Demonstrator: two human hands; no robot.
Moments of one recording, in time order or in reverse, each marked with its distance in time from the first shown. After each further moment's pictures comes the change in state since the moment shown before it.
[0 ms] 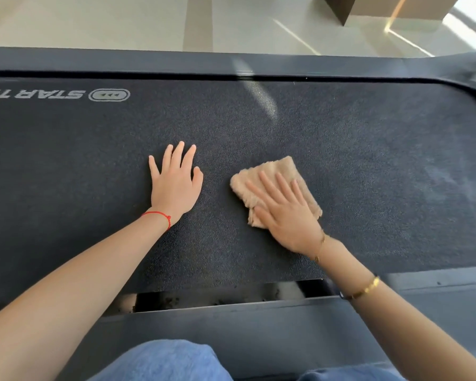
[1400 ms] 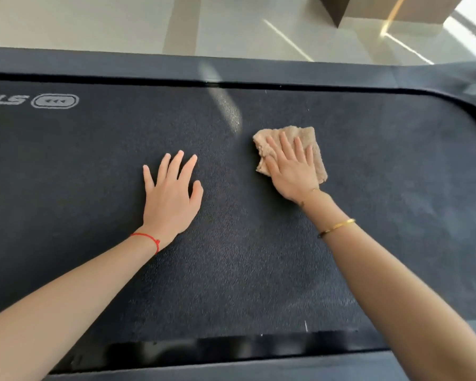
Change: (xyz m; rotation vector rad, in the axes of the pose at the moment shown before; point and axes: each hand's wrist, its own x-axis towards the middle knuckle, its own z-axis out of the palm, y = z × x) left_hand 0.023 0.103 0.021 -0.055 -0.018 0.009; right_hand 0.107 0.152 -0.037 0.059 0.075 0.262
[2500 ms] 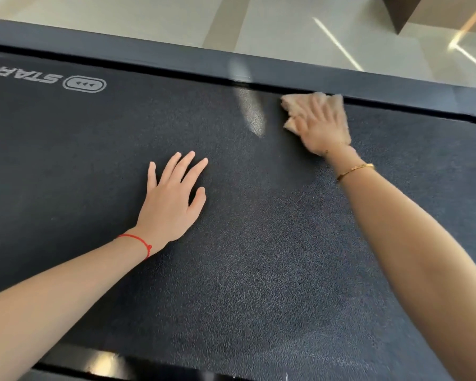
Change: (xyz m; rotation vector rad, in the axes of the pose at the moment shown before) left_hand 0.001 0.002 -0.003 -0.002 -0.008 -0.021; right_hand 0.148 0.024 -0.035 -0.181 0.018 -0.173
